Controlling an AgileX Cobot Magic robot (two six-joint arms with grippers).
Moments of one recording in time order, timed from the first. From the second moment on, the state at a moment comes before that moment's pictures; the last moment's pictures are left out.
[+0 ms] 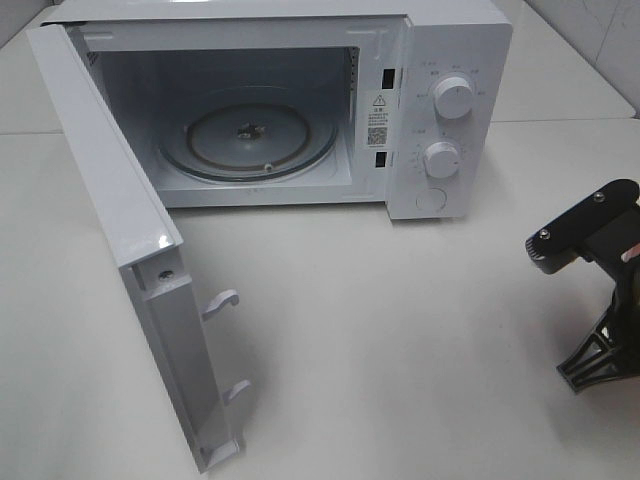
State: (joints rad) left arm 0.06 0.00 -0.52 -0.15 1.08 0.02; right arm 0.63 1.45 -0.54 -0.82 0.82 0.82
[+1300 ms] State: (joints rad) left arm 0.06 0.00 -0.52 -0.15 1.08 0.02; right arm 0.52 1.71 -0.54 -0.97 0.69 0.99
